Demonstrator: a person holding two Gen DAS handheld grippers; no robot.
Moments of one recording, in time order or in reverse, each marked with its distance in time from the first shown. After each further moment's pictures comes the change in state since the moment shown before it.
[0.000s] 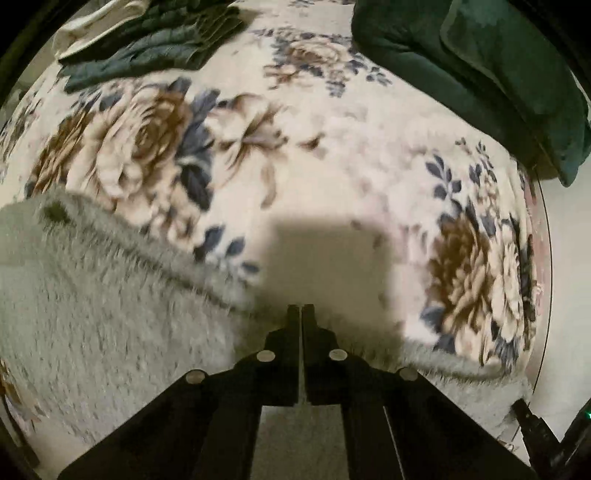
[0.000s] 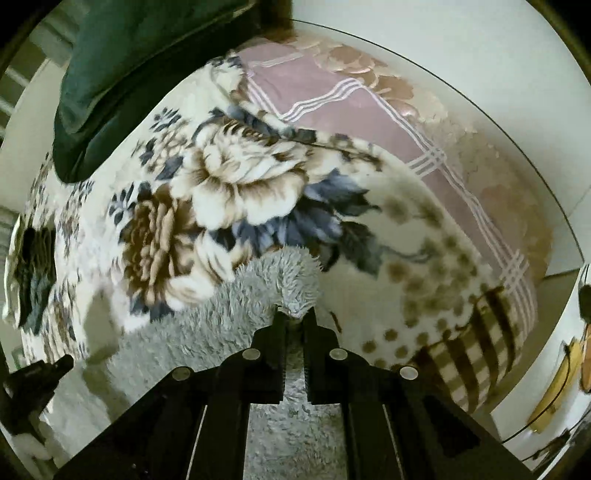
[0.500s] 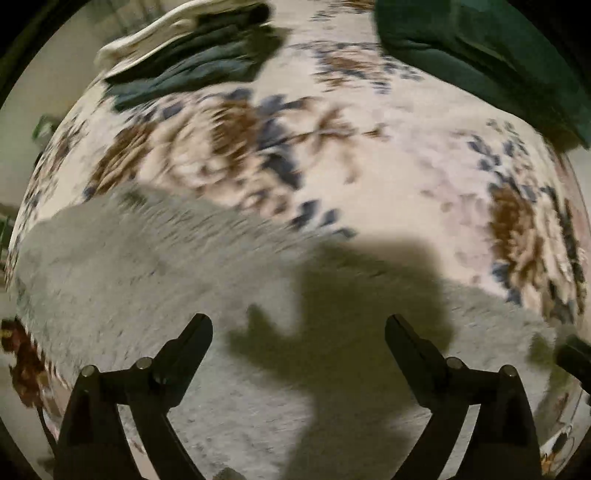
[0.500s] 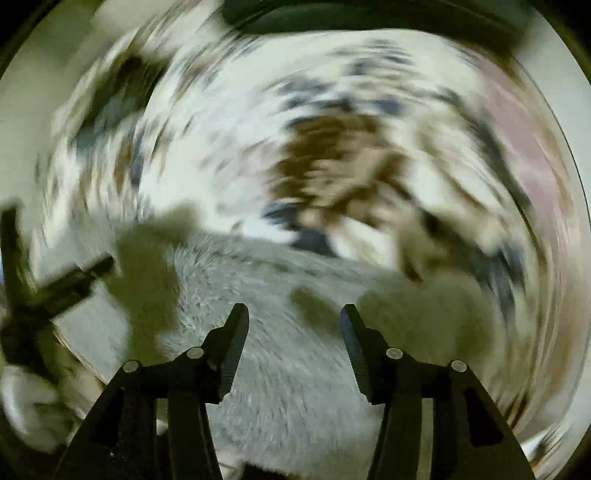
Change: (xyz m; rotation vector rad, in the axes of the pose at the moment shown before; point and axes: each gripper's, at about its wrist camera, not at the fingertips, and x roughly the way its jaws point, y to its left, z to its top) left arm -0.018 0.063 -0.046 0.043 -0.077 0.217; right arm 0.027 0.181 -0.037 -0.738 0.239 0.092
